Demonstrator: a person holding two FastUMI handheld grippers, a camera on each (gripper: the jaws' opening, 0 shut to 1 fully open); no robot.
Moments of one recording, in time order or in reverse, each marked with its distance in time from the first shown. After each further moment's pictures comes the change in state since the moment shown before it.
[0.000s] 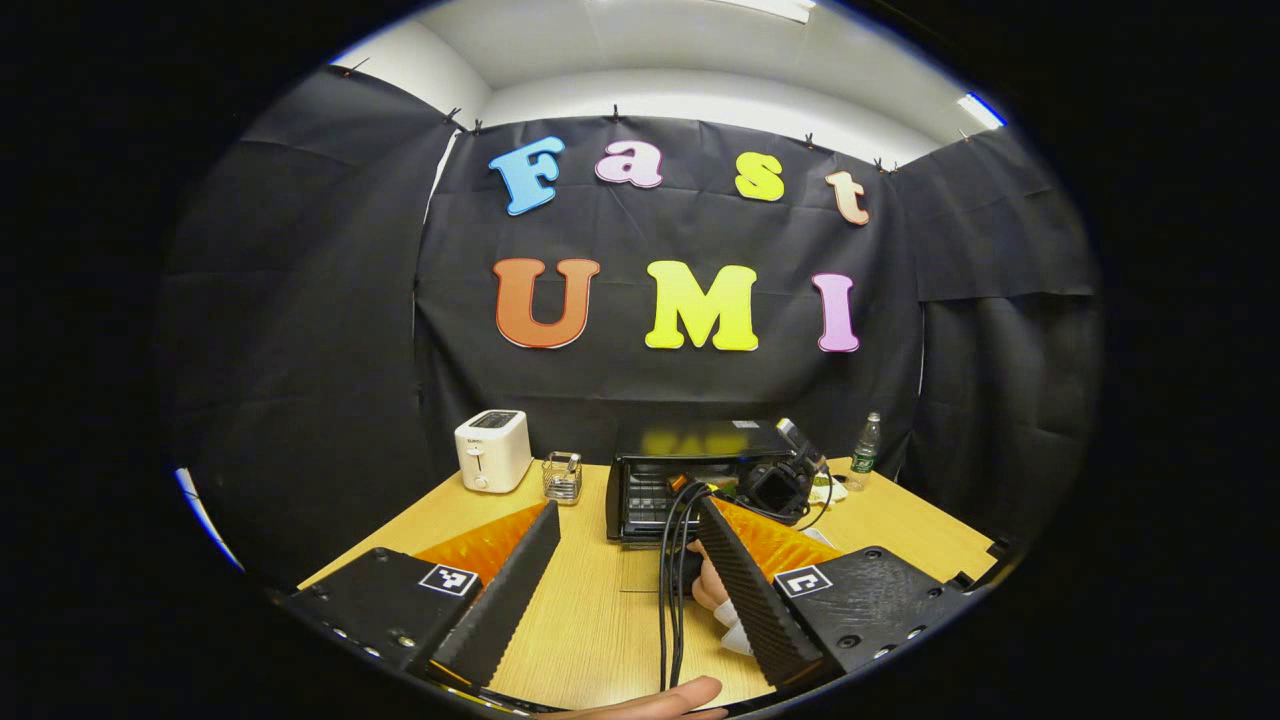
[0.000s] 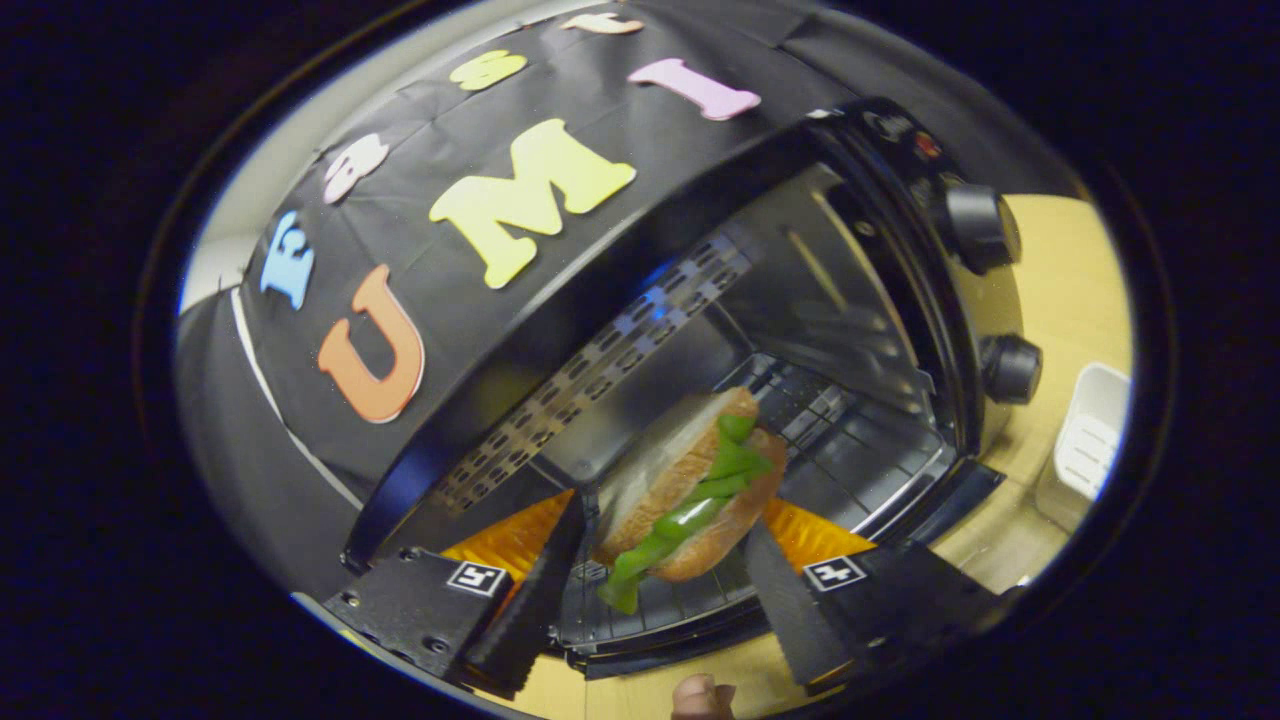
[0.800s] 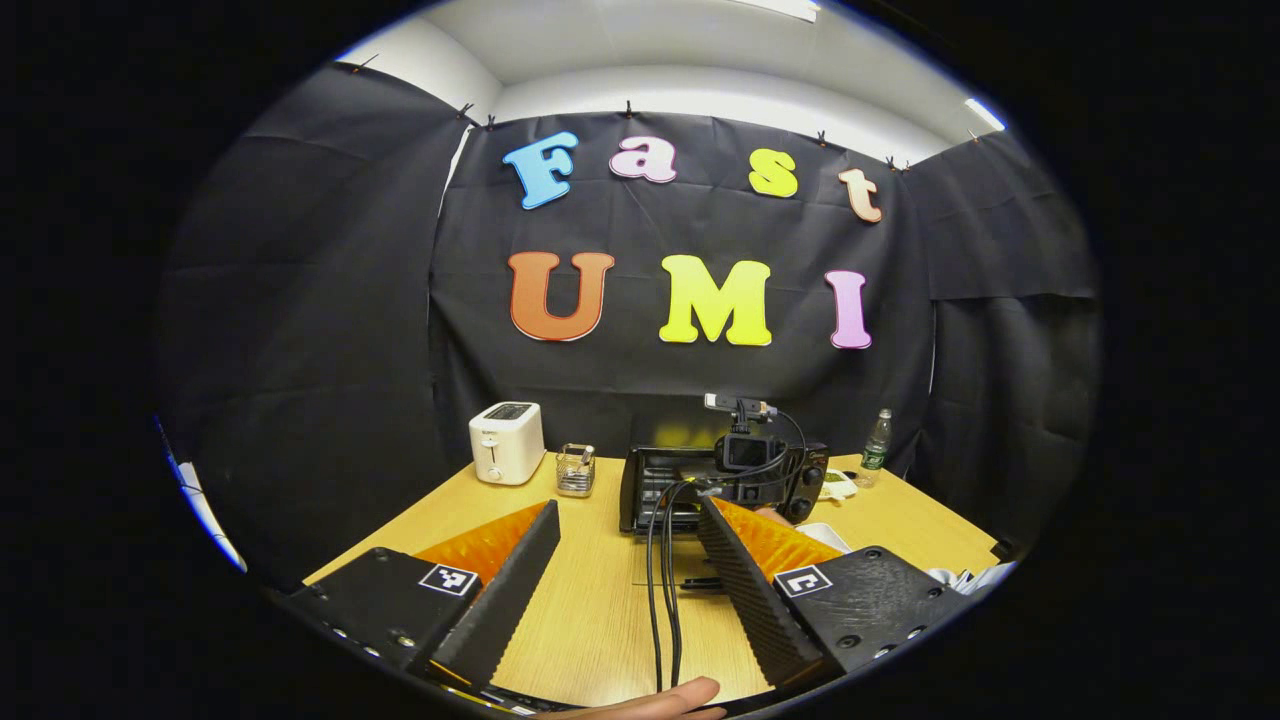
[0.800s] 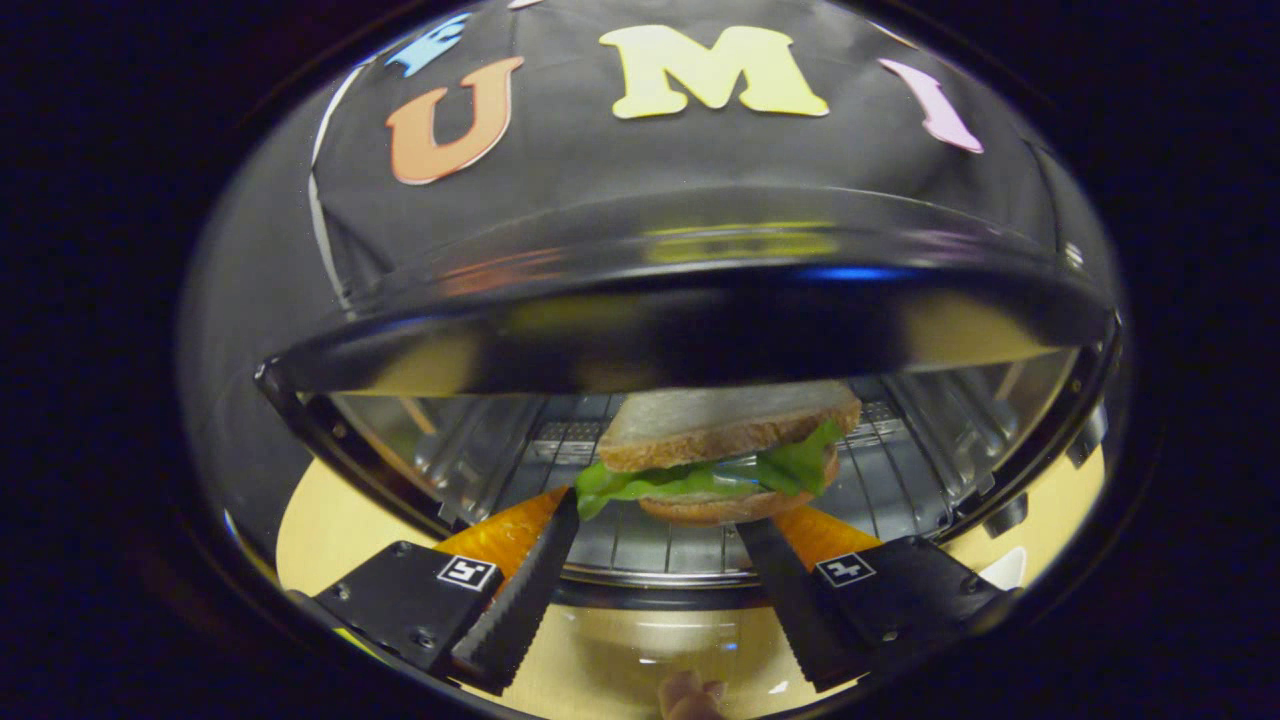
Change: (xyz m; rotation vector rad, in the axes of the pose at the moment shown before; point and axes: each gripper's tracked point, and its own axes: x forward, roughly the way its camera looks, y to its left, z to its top) left arm -0.009 0.019 -0.002 -0.009 0.015 0.046; right arm -0.009 -0.003 -0.050 -0.558 0.437 -0.050
